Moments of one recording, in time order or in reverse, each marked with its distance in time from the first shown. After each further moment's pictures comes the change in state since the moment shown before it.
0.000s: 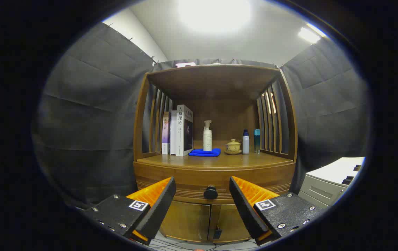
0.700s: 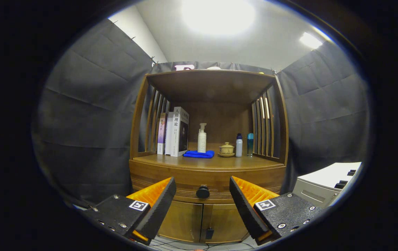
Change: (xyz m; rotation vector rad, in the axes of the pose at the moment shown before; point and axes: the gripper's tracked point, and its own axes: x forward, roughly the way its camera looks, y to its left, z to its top) arm -0.013 -0.014 0.001 -0.048 -0.017 -0.052
